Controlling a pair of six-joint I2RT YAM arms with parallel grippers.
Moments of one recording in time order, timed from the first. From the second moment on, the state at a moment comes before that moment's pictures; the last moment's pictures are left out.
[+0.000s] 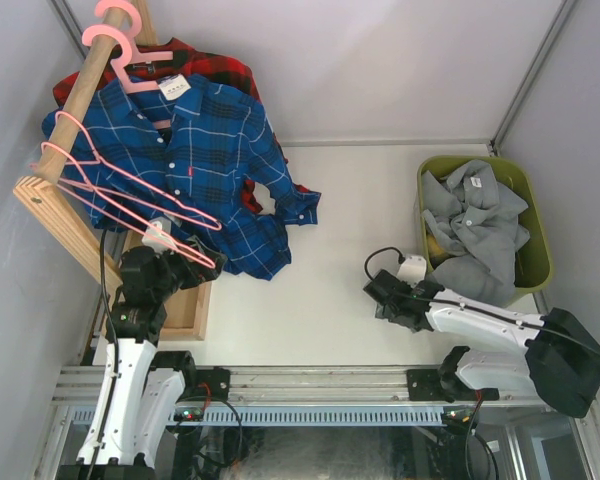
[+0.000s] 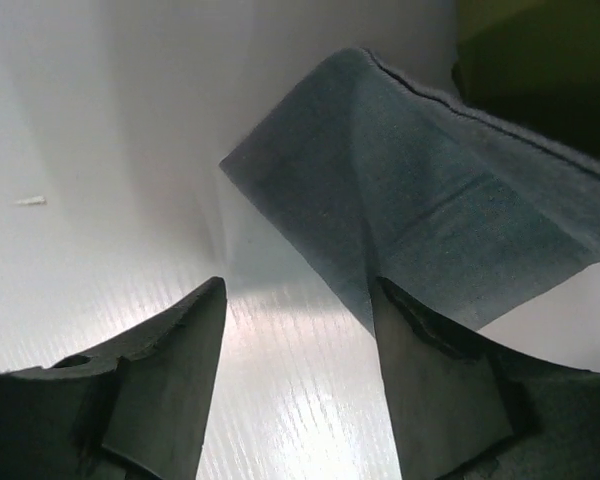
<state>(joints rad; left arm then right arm) 0.01 0.58 0.57 -0.46 0.29 -0.42 0.85 1.16 0.55 -0.70 0.53 0.98</state>
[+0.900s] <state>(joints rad) 0.01 0.59 0.57 -0.46 0.29 -0.42 0.86 0.97 0.51 -0.59 0.54 0.94</state>
